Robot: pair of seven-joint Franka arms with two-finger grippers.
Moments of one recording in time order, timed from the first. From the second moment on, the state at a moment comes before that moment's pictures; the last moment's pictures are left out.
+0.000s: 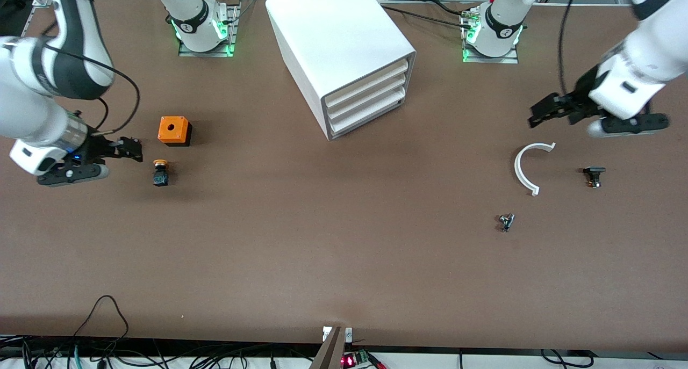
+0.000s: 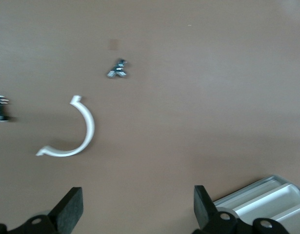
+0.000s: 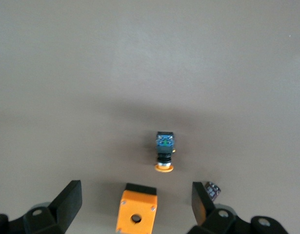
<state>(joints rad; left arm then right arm) 0.18 -0.06 -0.24 -1.76 -0.11 1.68 -0.19 0.10 0.15 -0.13 -1.83 0.04 1.93 -0.22</state>
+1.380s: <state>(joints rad) 0.16 -0.03 -0.25 -1.65 -0.01 1.57 -0.18 0.02 0.14 -0.01 -1.49 -0.04 1.54 0.08</state>
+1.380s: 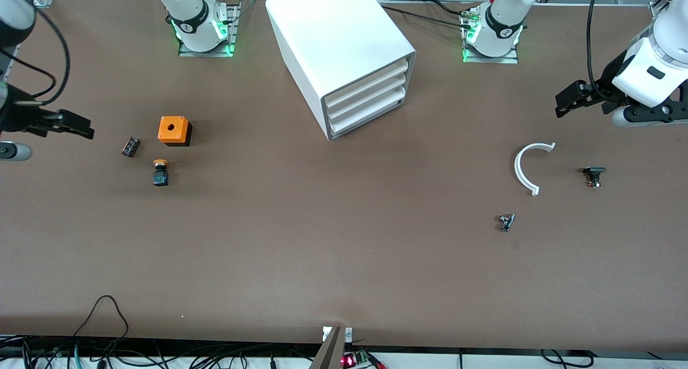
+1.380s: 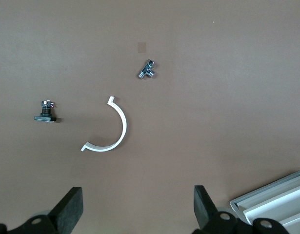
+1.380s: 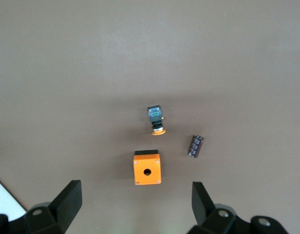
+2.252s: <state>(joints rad) 0.05 -0.03 -0.15 -1.64 -0.01 1.59 -0.15 -0.01 0.11 -0.02 -1.54 -0.04 1.56 -0.03</state>
